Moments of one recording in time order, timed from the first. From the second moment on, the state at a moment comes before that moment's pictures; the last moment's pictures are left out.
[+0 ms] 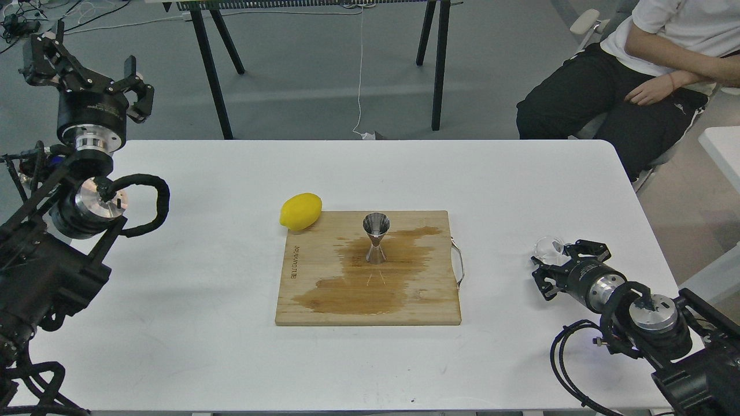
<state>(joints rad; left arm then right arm) -0.73 0.29 -0.96 -0.80 0.02 -0.06 -0.49 0.16 -0.37 1.08 0.97 0.29 -0.04 -0.14</state>
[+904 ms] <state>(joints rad) -0.73 0.29 -0.96 -0.80 0.02 -0.06 -0.49 0.16 -0.30 1.23 0.81 0.29 0.19 -0.14</state>
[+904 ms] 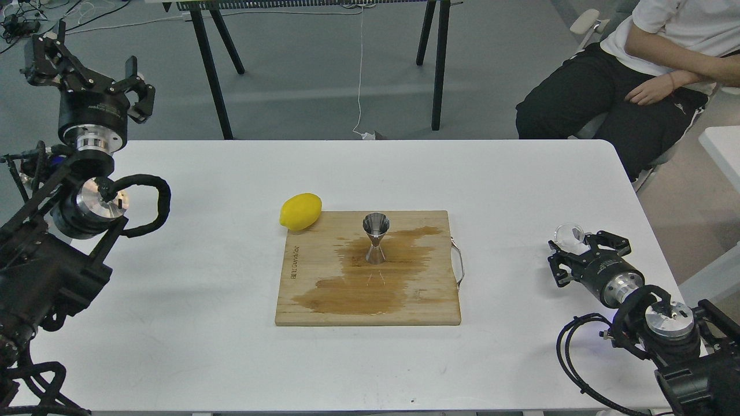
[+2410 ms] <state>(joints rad) -0.73 0.29 -0.95 -0.80 0.03 -0.05 -0.49 0.19 -0.13 1.33 0.69 0.31 0.30 -0.13</state>
